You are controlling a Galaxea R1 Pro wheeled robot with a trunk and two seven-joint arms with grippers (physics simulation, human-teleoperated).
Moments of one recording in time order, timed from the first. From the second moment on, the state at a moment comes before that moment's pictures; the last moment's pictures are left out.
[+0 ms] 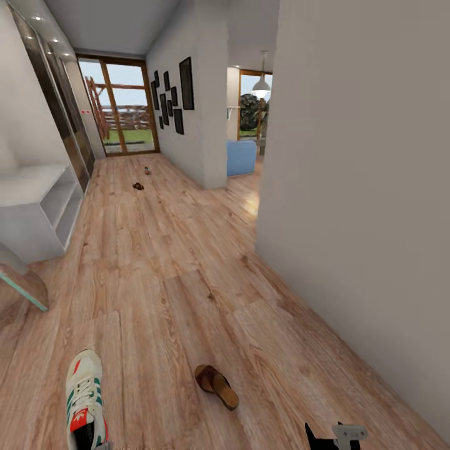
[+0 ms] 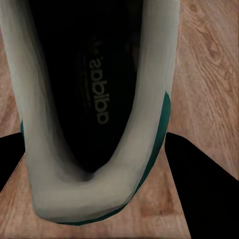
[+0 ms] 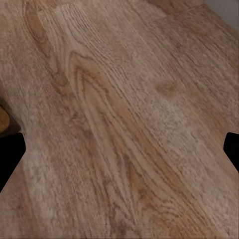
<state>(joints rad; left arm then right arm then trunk) -0.23 0.06 0.18 -0.20 0.15 -0.73 0.11 -0.18 -0.06 -0.21 -0.48 0.10 -0.42 0.17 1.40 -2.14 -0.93</state>
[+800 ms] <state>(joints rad) -0.23 0.06 0.19 -0.20 0.15 -0.73 0.11 -0.18 -0.06 -0.21 -0.48 0.10 -0.42 0.17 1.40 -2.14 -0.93</state>
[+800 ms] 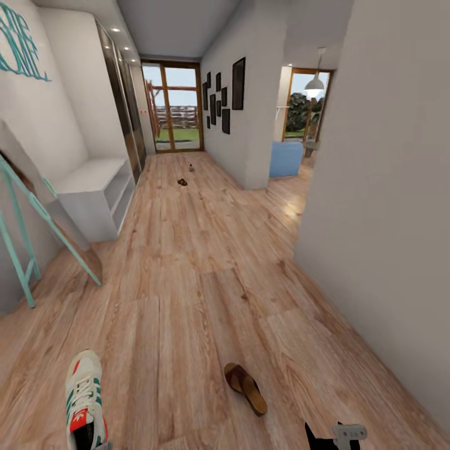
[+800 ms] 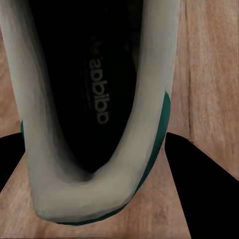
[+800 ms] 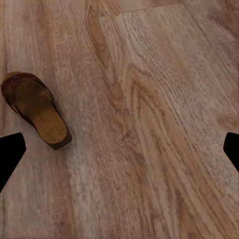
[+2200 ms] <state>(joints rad) -0.23 0.06 0.19 -0.20 0.15 -0.73 0.11 -0.18 -0.06 -0.21 -0.48 0.10 -0.42 0.18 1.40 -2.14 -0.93</state>
